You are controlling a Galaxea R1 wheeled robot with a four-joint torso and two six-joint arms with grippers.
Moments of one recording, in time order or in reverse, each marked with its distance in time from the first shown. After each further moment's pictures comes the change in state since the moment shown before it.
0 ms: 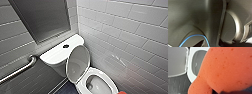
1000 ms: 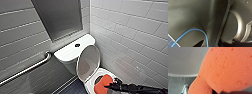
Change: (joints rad) left arm -0.010 0.001 -0.005 0.000 -0.017 0.000; right arm 0.288 0.287 -0.212 -0.014 -0.273 0.013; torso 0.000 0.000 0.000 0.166
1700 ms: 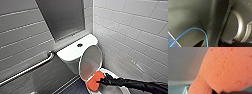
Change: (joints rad) left arm -0.002 0.001 -0.002 -0.001 -0.003 -0.001; right arm 0.063 0.233 -0.224 -0.003 -0.066 0.068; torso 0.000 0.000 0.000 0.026
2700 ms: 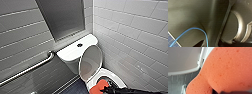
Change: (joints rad) left arm 0.000 0.000 0.000 0.001 0.001 0.000; right arm -0.133 -0.081 0.043 0.001 0.057 0.038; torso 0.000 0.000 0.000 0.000
